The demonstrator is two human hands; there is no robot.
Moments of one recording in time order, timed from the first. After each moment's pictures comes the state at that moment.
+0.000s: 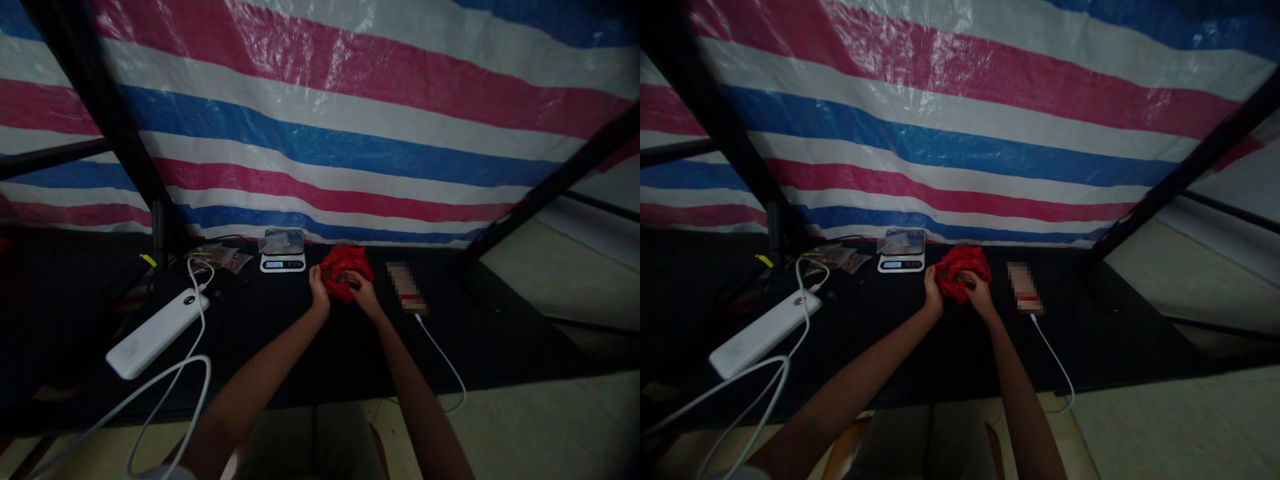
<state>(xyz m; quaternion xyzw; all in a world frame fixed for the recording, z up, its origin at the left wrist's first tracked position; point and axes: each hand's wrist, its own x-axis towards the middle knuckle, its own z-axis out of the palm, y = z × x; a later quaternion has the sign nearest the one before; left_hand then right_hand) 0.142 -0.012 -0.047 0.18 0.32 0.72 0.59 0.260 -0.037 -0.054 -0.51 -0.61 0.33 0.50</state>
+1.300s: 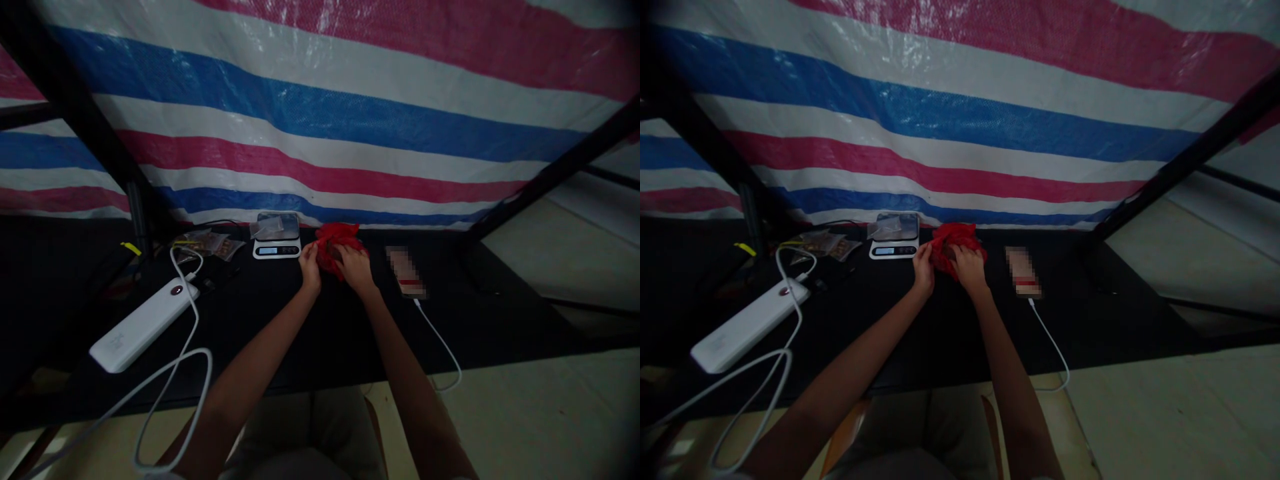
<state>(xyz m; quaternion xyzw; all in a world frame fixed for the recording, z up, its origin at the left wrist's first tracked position) 0.131 0.003 -0.041 0.24 0.32 0.71 0.59 0.236 -0.029 -0.008 -0.64 -0.75 -0.06 0.16</state>
